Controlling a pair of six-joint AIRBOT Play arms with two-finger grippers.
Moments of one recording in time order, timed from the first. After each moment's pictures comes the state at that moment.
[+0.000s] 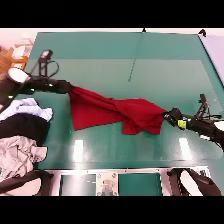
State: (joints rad) left arm -0.03 -1.31 1.06 0.88 -0.84 -1.07; right arm -0.37 -0.81 0.39 -0.61 0.90 1.24
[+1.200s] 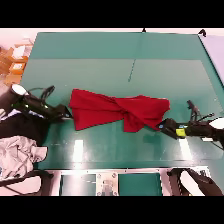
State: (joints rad) left arm 0.13 -1.38 0.86 0.90 -1.30 -1.23; right arm -0.32 -0.85 0.40 -0.86 1.14 1.35
